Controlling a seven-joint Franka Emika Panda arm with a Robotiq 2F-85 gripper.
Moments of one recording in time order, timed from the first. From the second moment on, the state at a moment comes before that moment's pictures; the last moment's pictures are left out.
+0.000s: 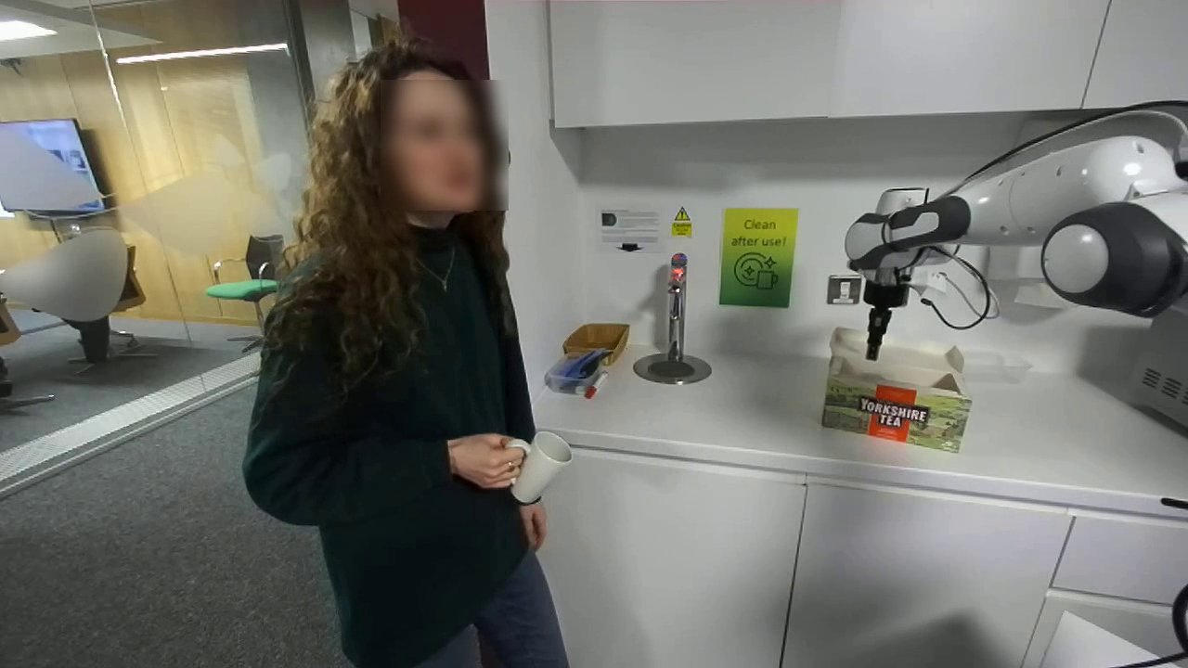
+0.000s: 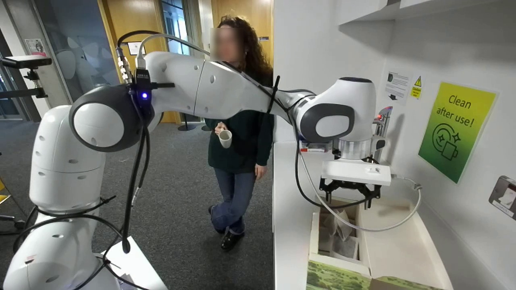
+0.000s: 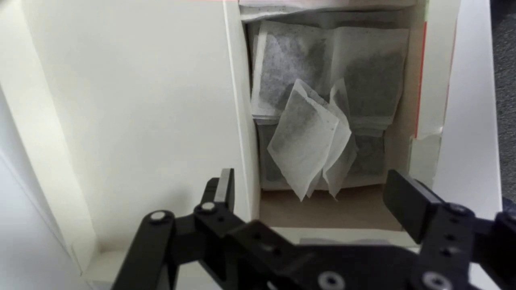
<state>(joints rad) -0.41 0.39 -0.27 -1.51 0.06 1.99 -1.02</state>
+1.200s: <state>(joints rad) -0.42 0.42 -0.26 -1.50 0.05 2.08 -0.92</state>
